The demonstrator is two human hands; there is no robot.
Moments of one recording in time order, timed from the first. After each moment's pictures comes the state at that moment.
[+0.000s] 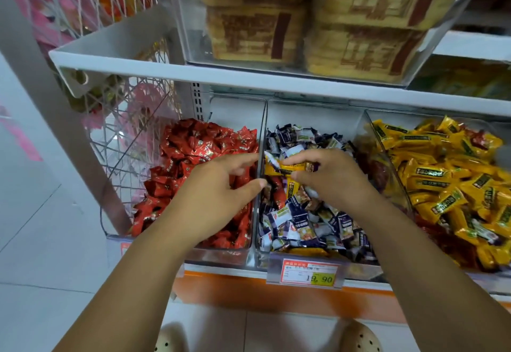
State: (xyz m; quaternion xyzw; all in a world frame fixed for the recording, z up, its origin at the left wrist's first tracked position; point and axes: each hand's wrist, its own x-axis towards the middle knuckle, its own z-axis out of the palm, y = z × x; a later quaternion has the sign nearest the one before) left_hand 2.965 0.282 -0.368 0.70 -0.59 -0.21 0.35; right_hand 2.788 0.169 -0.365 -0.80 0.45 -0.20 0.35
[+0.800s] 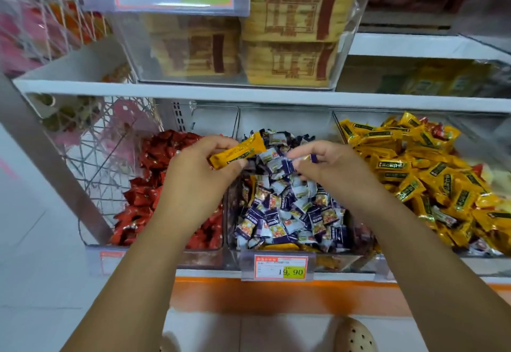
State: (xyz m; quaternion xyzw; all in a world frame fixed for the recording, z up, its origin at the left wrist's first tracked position) left_hand 2.935 0.267 -0.348 0.69 -0.52 -0.15 0.48; right_hand 2.738 0.181 -0.339 -0.75 0.42 -0.27 0.44
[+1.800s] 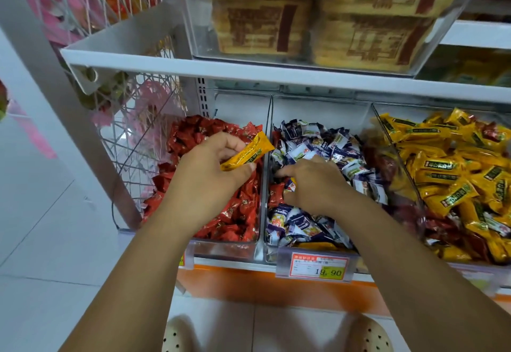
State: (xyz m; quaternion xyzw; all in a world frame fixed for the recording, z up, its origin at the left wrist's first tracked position) left_hand 2.970 0.287 -0.355 0.70 -0.50 -0.23 0.46; right_hand 2.815 0.173 -0.385 -0.89 0.44 0.06 0.09
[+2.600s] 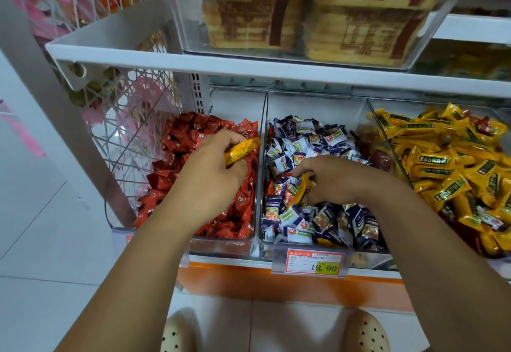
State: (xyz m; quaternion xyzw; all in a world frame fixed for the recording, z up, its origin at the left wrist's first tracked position) left_hand 2.965 0.283 -0.357 0.70 -0.53 -0.24 0.41; right_hand 2.790 0.168 -0.352 -0.84 0.46 0.12 0.26
